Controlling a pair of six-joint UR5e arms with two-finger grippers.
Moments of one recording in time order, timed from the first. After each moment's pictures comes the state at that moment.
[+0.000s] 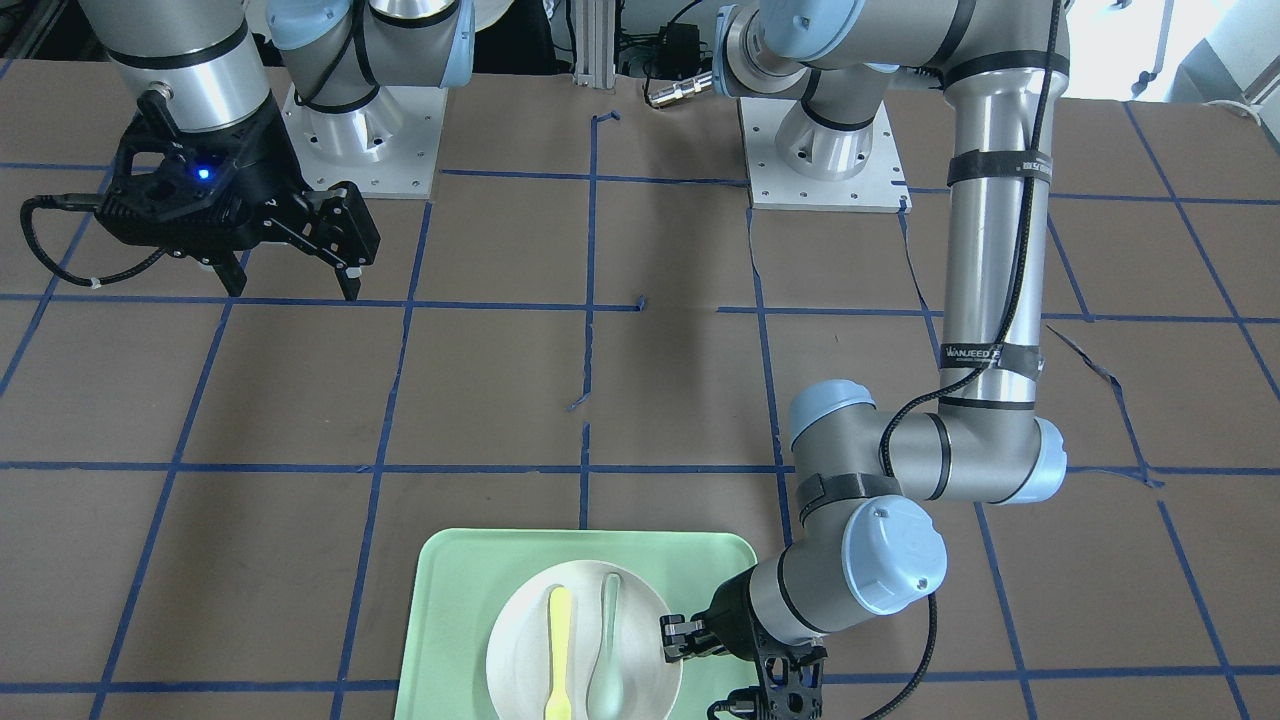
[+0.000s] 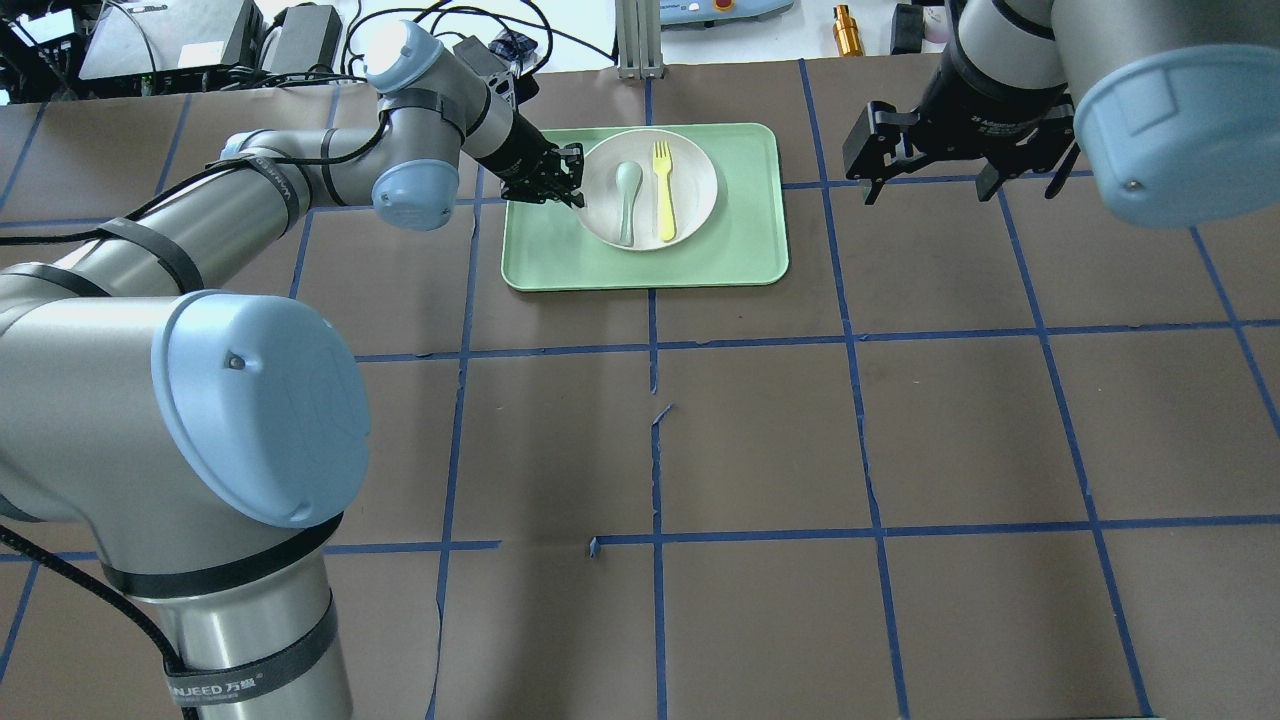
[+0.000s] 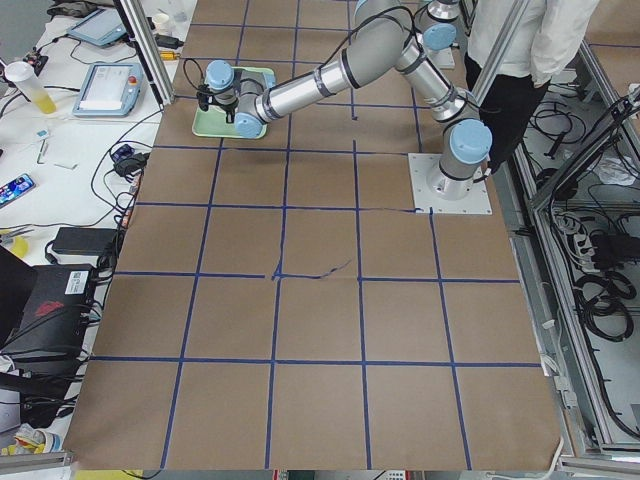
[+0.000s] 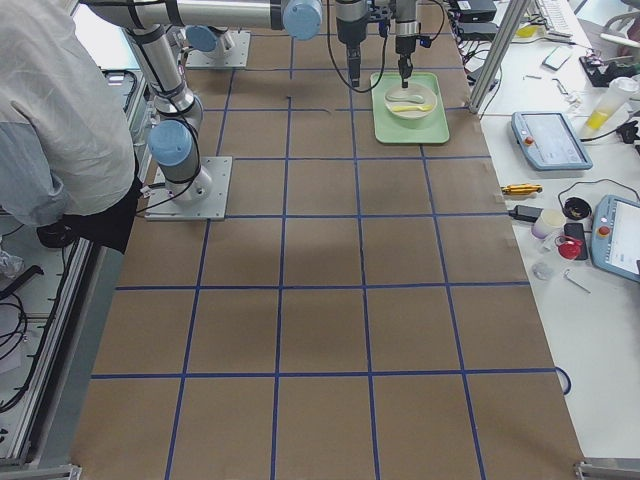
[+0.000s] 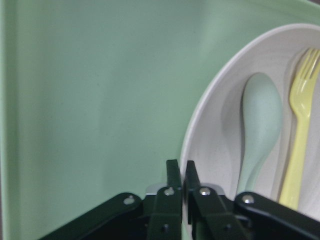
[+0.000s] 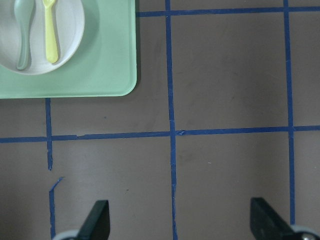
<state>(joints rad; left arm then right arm) -1.61 -2.38 -1.31 -0.88 1.12 -0.16 1.59 -1.57 1.62 -1.77 -1.58 0.05</state>
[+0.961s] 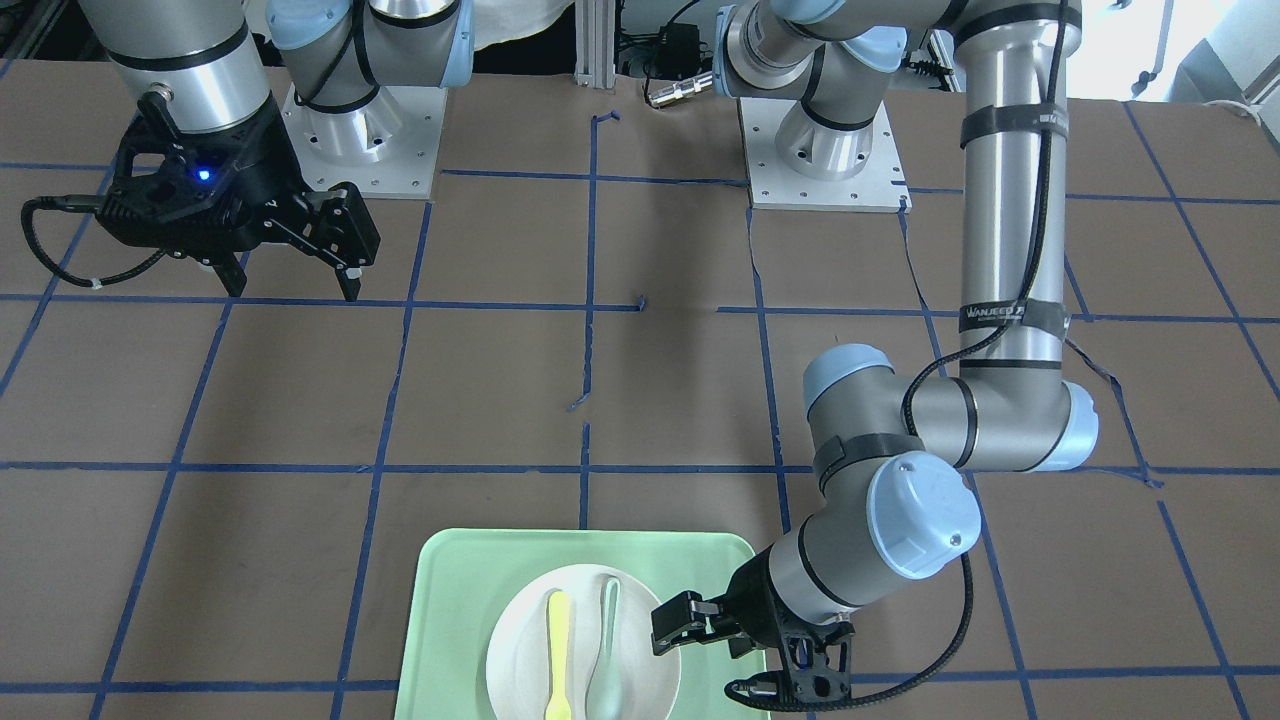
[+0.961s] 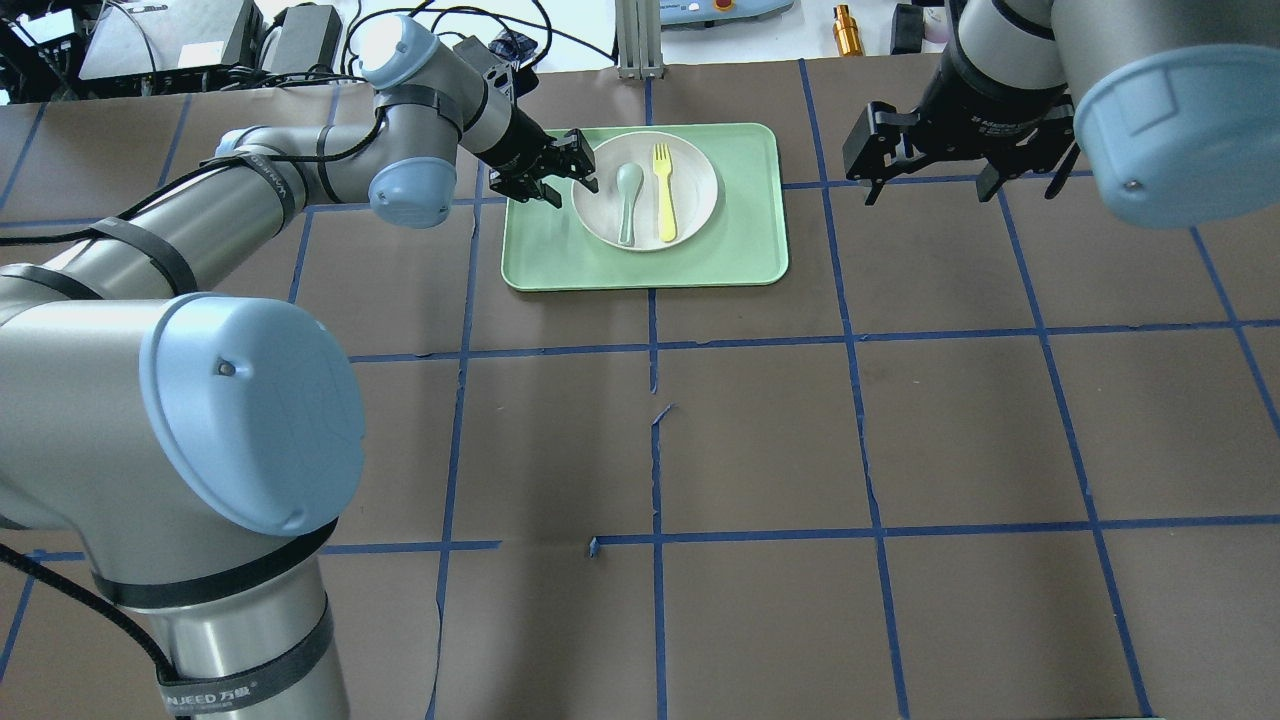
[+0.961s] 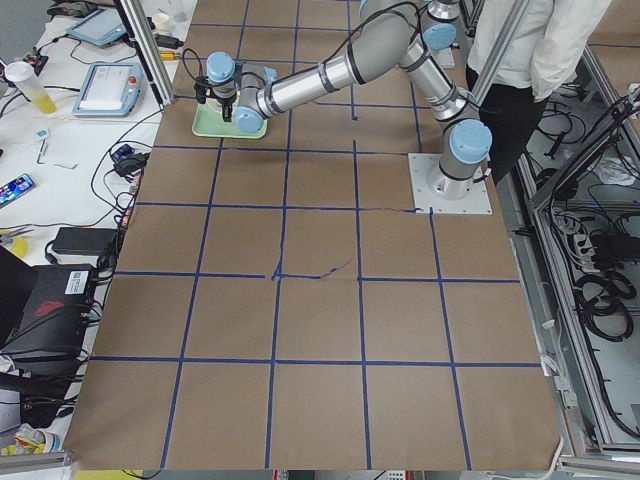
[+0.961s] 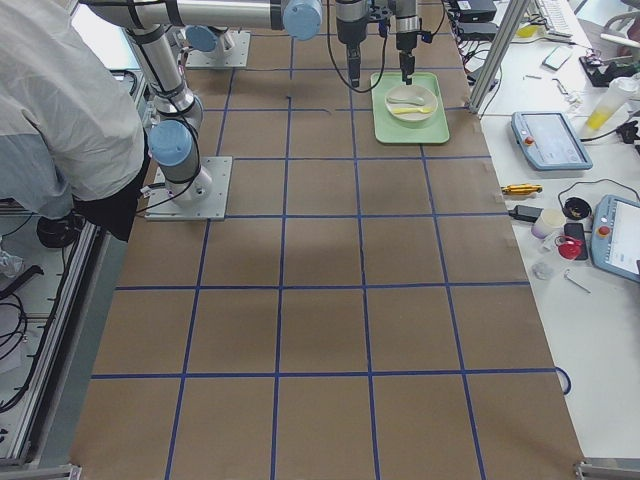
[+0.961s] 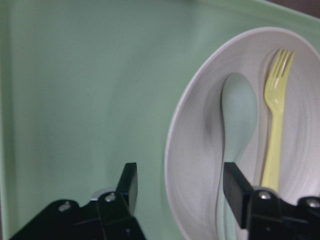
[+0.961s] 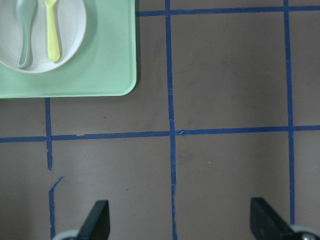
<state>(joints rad) -1.60 -2.27 -1.35 -0.89 1.19 -0.13 1.59 -1.57 1.62 -1.76 -1.58 0.05</state>
